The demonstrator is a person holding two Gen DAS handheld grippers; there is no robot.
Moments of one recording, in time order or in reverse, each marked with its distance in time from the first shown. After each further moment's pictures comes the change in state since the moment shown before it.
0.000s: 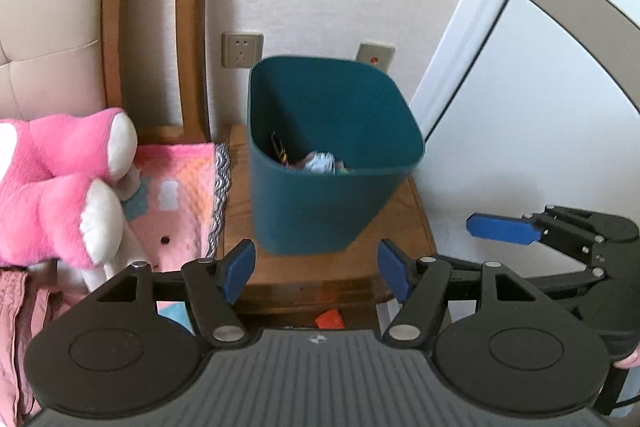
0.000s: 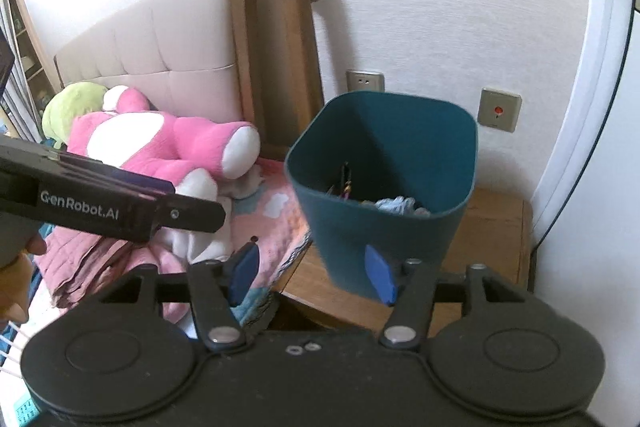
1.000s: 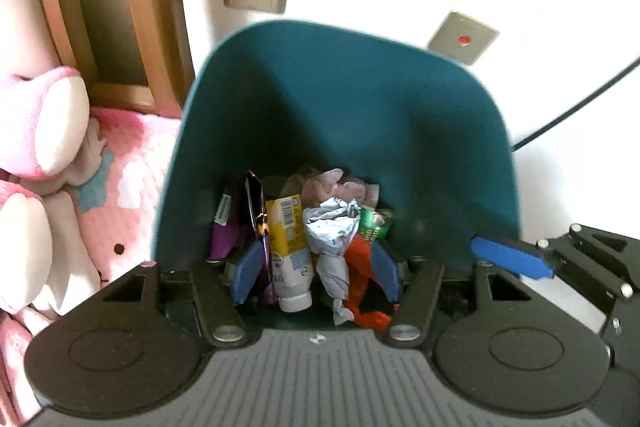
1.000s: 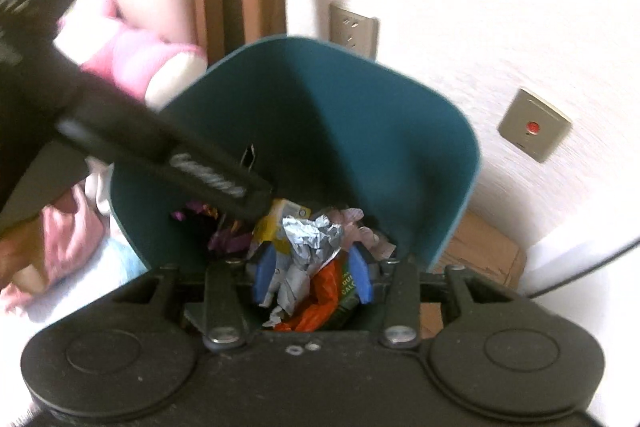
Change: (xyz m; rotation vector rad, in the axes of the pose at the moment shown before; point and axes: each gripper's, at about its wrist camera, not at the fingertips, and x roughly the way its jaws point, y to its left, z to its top) left arm 0.205 -0.016 0.140 -0.220 0.231 0.113; right arm 0.154 -0.102 0.081 -0.236 0.251 0.019
